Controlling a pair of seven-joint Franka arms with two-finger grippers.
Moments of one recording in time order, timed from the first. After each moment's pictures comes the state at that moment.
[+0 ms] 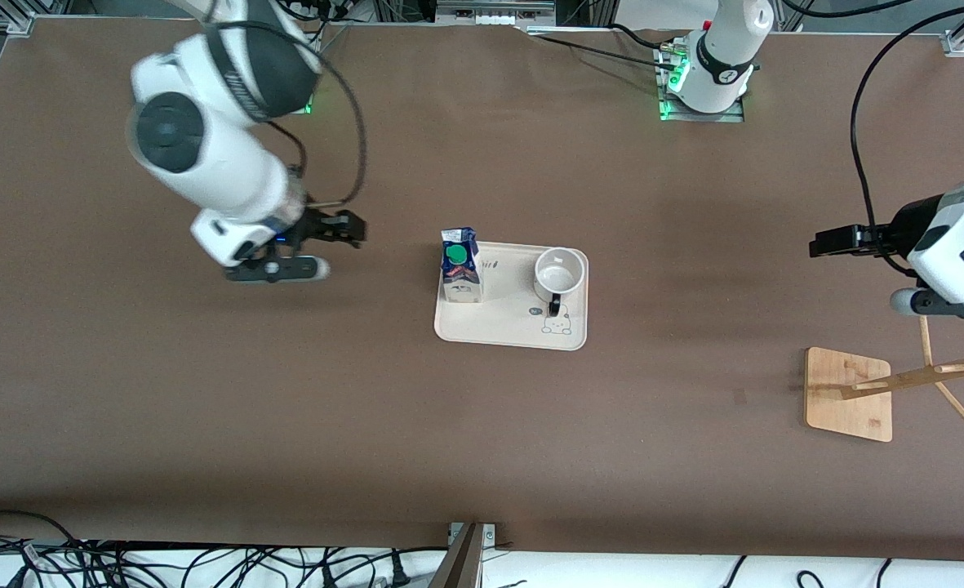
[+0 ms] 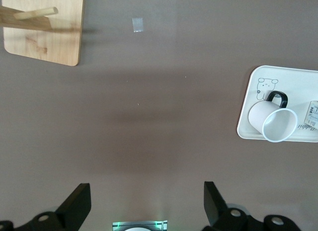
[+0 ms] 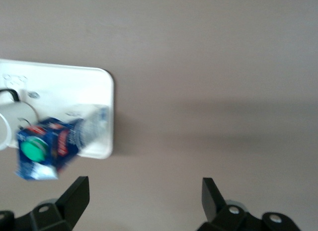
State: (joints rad) left arm -0.04 0.35 0.05 -1.27 -0.12 1.36 -0.03; right arm 0.47 0.31 0.03 -1.60 0.13 1.87 0.49
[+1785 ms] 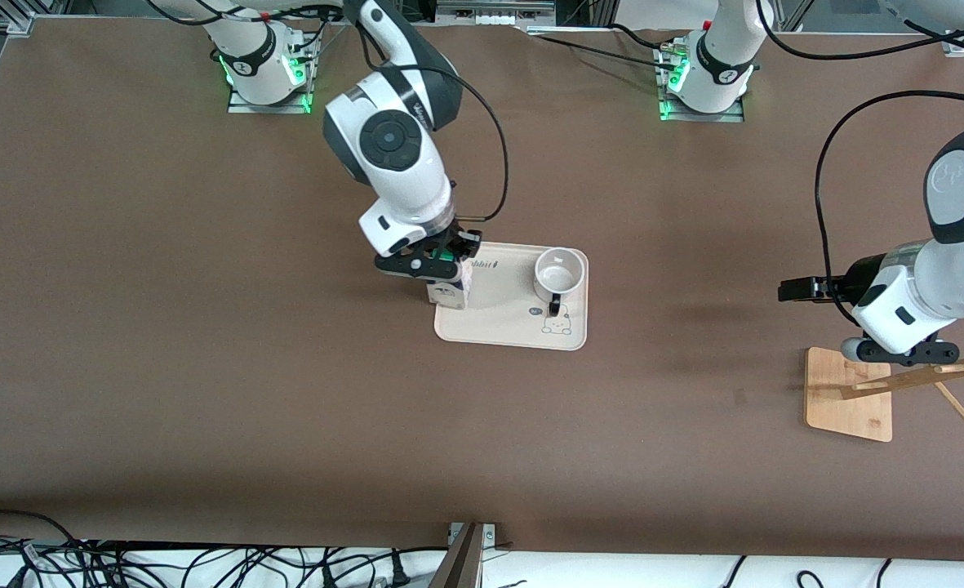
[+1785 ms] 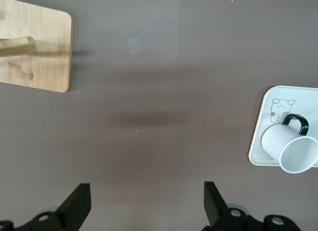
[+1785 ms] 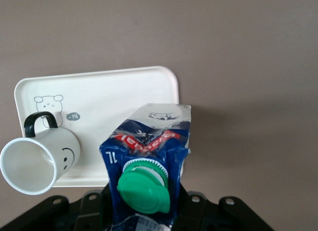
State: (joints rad) left arm -0.04 0.44 0.02 -1.32 -0.09 1.52 -0.03; right arm 0.67 0.47 -0.01 -1.52 0.10 2.03 0.77
